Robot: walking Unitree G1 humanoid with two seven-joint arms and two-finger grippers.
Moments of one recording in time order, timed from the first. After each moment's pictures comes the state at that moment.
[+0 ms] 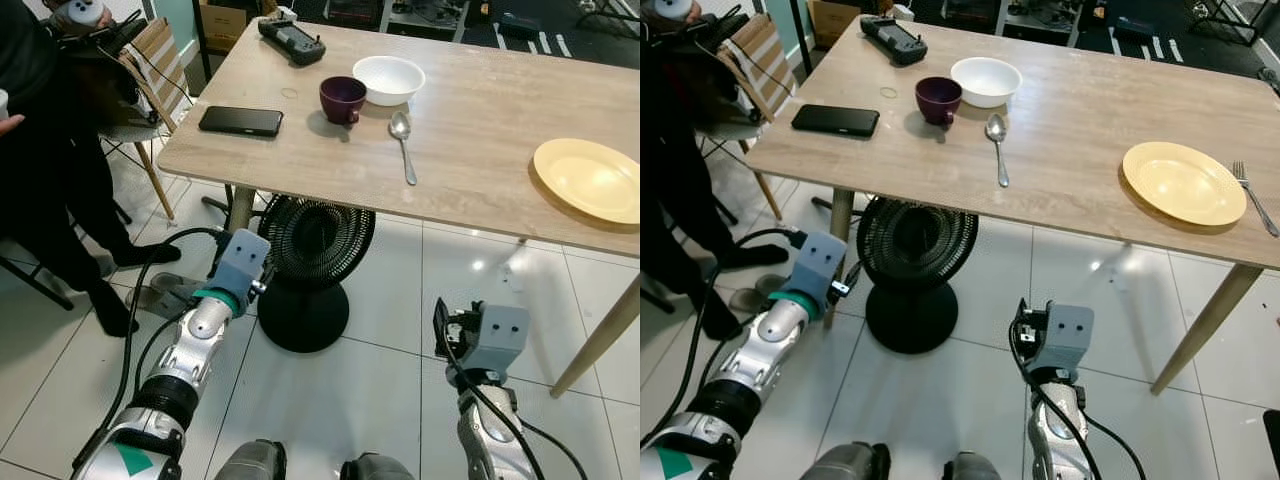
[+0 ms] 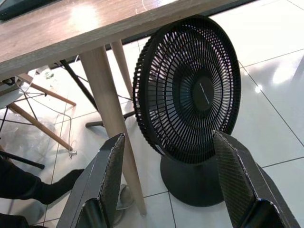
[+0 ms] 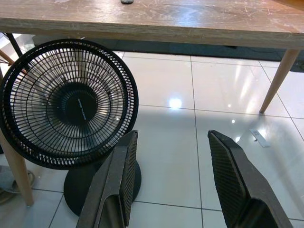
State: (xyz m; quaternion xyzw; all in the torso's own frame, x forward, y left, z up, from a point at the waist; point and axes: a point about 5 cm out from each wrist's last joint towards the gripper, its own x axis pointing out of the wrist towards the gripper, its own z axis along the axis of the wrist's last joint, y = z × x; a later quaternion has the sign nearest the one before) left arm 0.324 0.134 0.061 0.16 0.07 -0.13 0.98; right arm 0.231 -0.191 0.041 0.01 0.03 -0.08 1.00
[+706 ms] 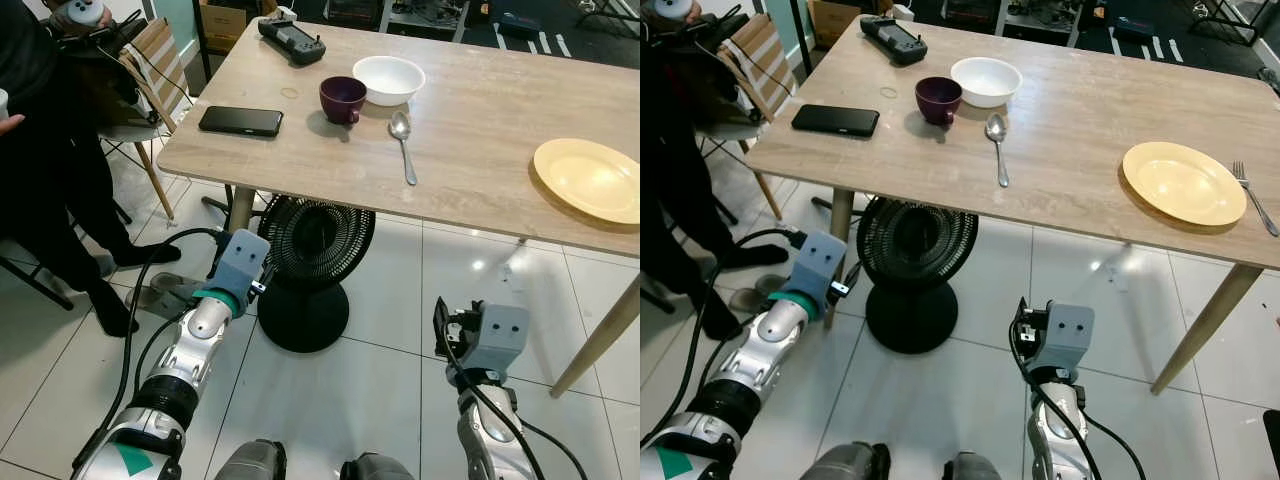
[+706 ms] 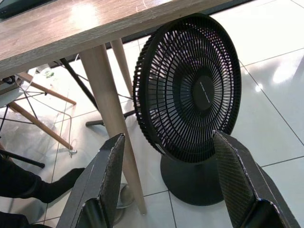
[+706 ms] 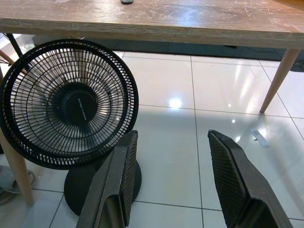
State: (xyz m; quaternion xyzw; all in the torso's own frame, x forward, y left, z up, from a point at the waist) left arm 0.324 0.134 0.061 0.17 0.07 -0.13 0.98; right arm 0.231 -0.191 0.041 0.01 0.03 -0.08 1.00
